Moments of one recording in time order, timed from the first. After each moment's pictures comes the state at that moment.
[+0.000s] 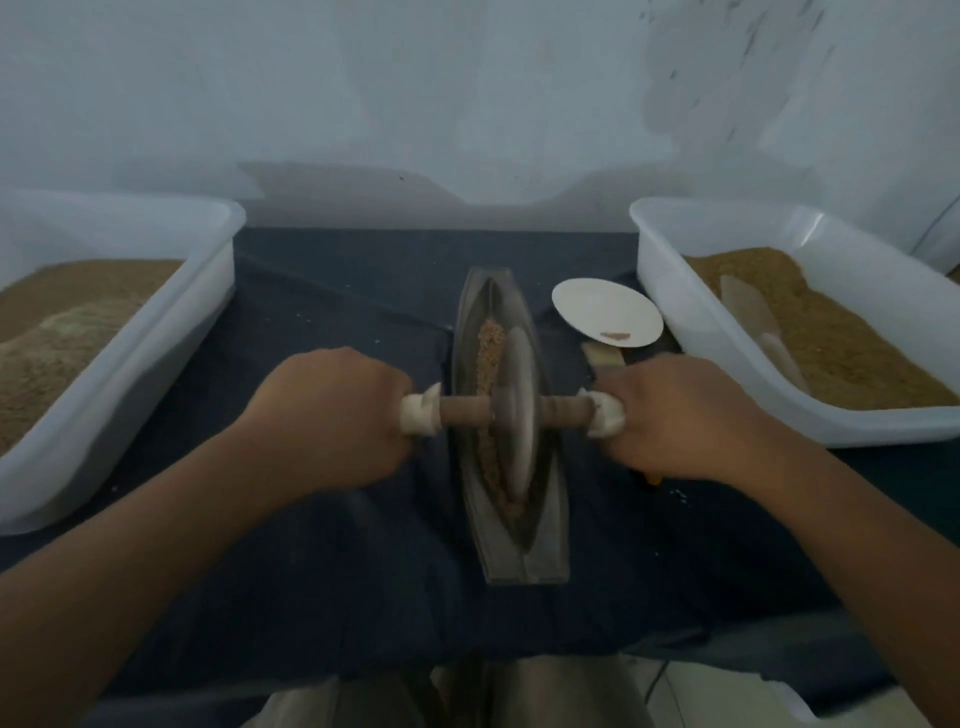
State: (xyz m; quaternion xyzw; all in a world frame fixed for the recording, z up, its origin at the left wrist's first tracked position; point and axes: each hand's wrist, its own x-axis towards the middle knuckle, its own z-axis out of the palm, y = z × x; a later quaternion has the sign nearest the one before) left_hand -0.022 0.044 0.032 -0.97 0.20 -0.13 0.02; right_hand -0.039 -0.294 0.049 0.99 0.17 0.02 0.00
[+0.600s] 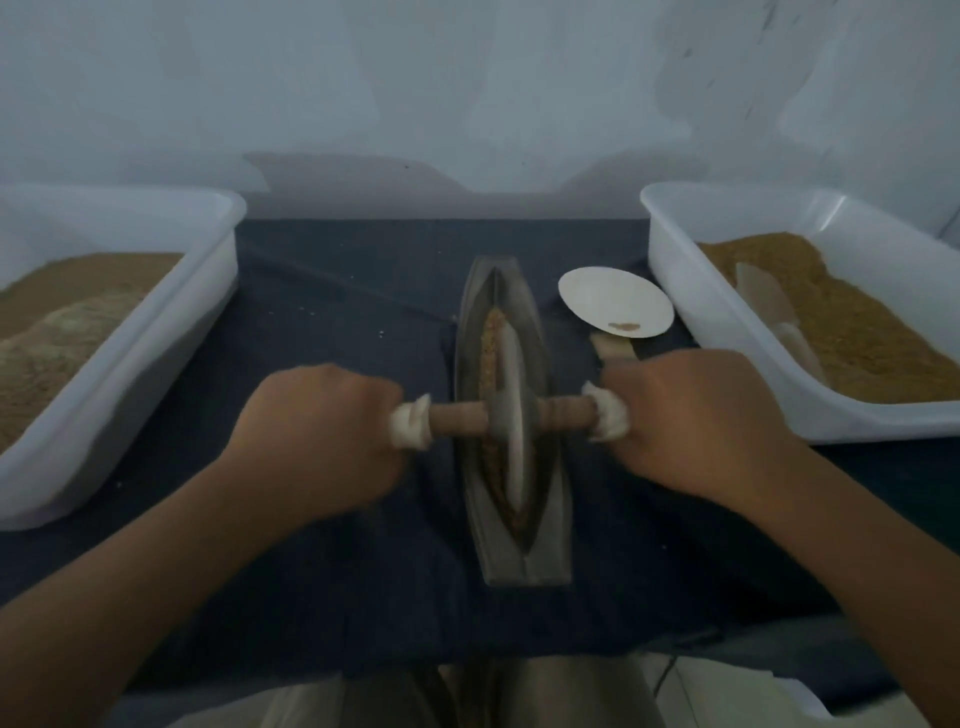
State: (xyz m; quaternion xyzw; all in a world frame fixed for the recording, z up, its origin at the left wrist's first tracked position) left_hand -0.044 0.053 0.023 -0.96 0.20 -0.18 0.01; right_hand -0.049 -0.289 0.034 0.95 0.23 0.20 -0.01
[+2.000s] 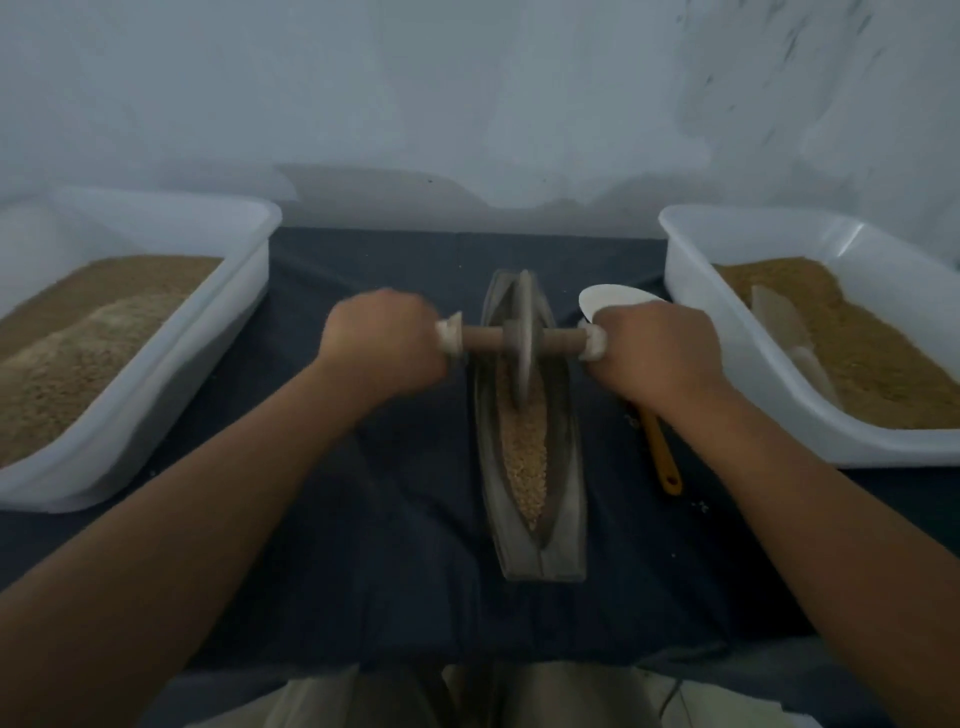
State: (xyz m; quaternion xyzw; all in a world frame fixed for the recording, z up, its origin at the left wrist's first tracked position) left_hand 0.045 0.020 0.039 -0.99 0.10 -0.13 0.02; right_hand 0.031 -0.264 0.042 0.98 0.09 0.16 0.01
